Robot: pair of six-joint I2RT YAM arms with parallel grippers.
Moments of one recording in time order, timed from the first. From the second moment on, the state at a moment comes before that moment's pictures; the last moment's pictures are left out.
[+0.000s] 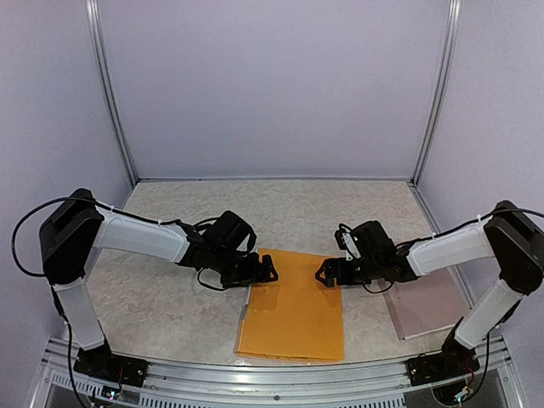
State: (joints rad) left arm -0.86 1.84 1.06 -0.16 0.17 -0.79; right arm 0.71 1.59 0.65 0.10 -0.10 0.55
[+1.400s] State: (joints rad) left arm -0.75 1.07 0.72 -0.01 -0.41 -0.29; right arm 0.64 1.05 0.69 0.08 0.38 -0.02
